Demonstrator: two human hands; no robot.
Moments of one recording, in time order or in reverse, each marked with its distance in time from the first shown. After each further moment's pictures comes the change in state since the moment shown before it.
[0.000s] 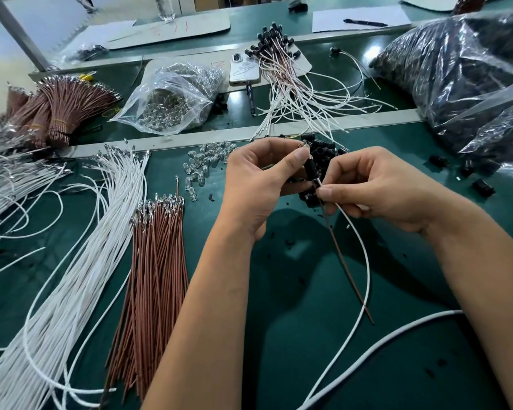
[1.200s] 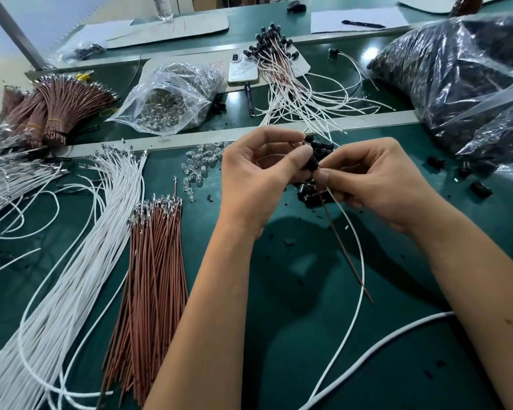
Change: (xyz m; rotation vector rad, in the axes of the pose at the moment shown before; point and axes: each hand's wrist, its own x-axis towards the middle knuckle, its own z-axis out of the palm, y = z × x) left_hand 0.004 -0.004 0.000 0.041 0.006 0.183; right_hand 0.006 0.006 0.008 0.071 0.247 -0.186
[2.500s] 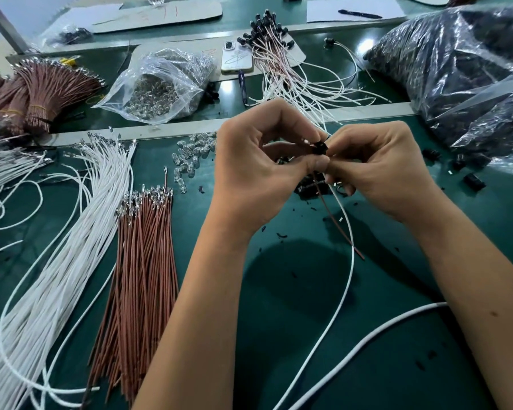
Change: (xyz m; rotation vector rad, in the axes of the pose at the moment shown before) left_hand -0.008 0.021 0.004 0.227 -0.167 0.297; right_hand 0.001 -0.004 -0.007 -0.161 0.038 -0.241
